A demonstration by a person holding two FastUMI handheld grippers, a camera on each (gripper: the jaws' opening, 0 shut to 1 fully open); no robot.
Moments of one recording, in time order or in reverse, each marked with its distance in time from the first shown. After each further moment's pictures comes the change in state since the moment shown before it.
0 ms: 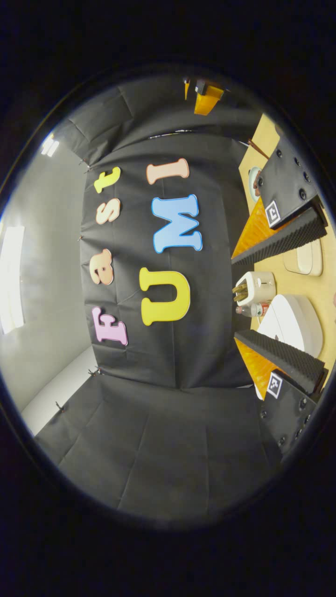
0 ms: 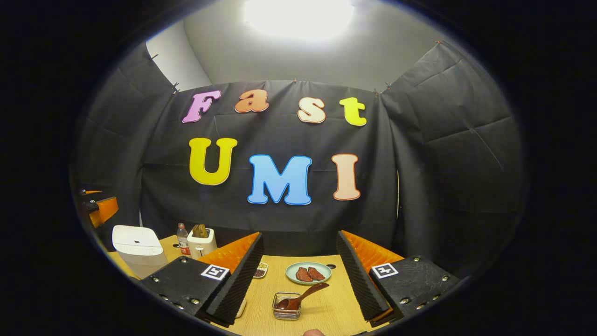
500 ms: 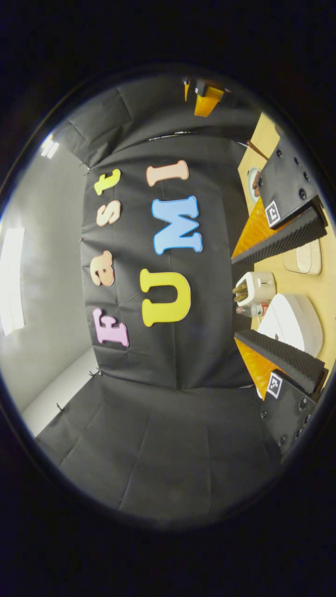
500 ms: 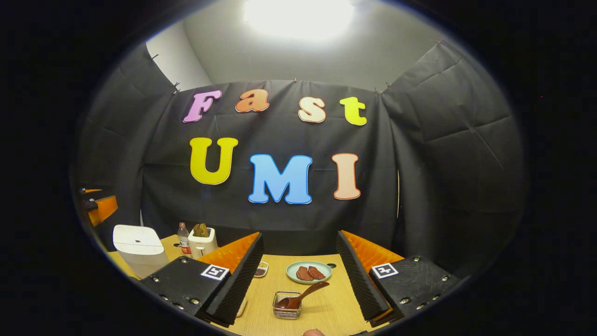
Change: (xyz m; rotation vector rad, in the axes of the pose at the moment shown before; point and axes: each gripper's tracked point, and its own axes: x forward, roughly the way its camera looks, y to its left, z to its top) left arm -0.004 -0.004 0.001 -0.007 0.004 -0.037; right arm -0.004 0.000 -0.001 0.001 0.004 0.006
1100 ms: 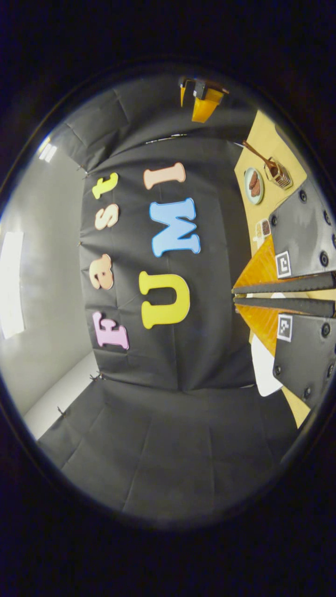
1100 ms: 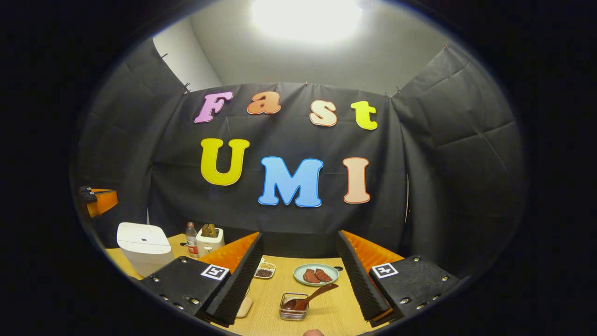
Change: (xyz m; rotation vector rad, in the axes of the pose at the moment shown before) left arm -0.005 0.021 -0.004 0.027 0.008 0.032; right arm -0.003 0.023 0.006 -0.027 -0.030 0.053
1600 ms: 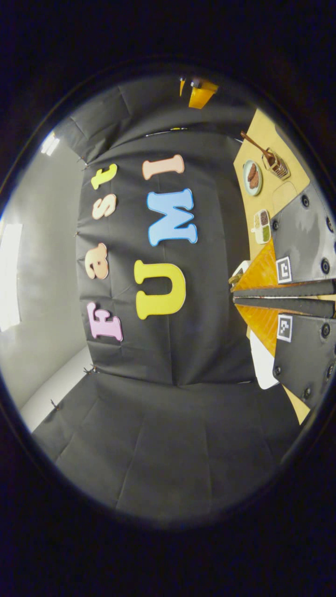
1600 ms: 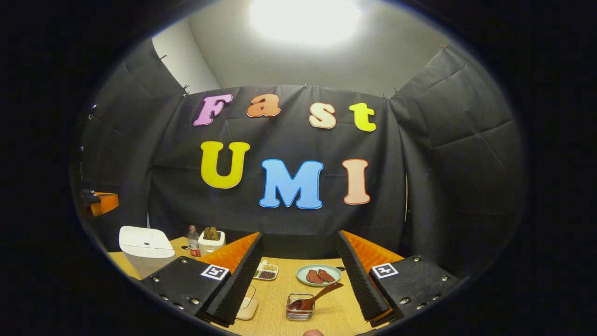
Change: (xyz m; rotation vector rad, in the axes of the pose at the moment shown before) left arm 0.030 0.050 -0.013 -0.028 0.027 0.001; right arm -0.007 0.011 0.002 0.011 -0.001 -0.025
